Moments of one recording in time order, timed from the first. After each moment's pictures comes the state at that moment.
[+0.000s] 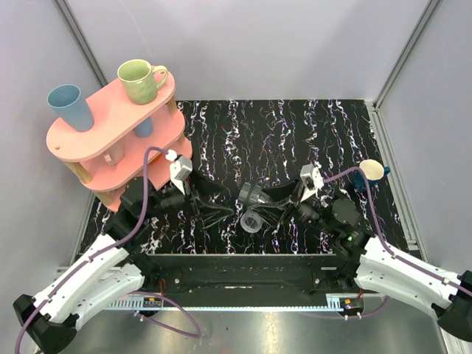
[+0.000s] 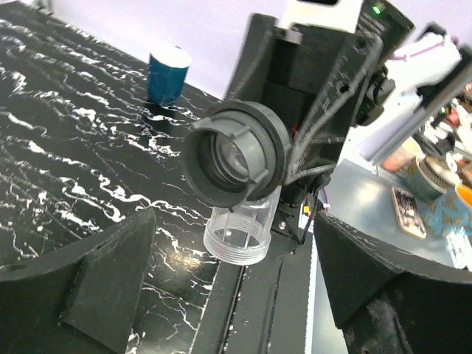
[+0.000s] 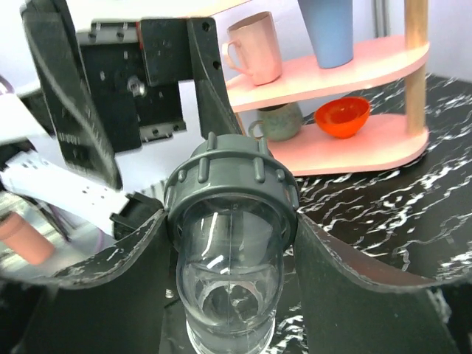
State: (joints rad) left arm -0.65 0.68 0.63 0.12 0.68 -0.39; right arm 0.90 0.73 0.45 0.53 -0.22 0.45
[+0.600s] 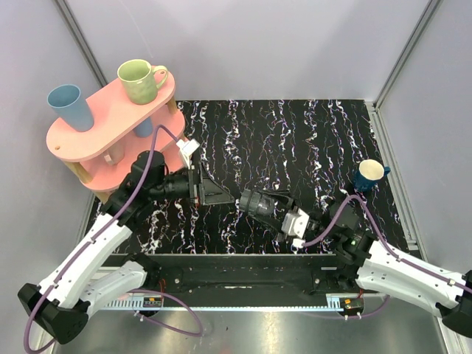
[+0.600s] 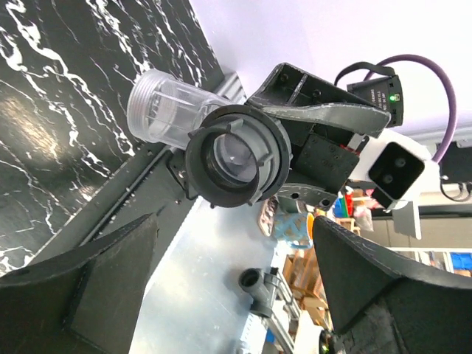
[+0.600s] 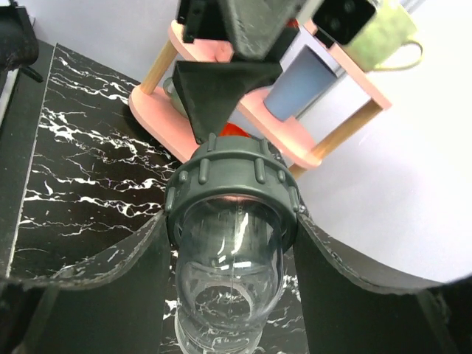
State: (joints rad) left arm -0.54 0.87 0.92 -0.39 0.76 -0.85; right arm 0.96 0.66 0.43 0.41 -0.34 -0.59
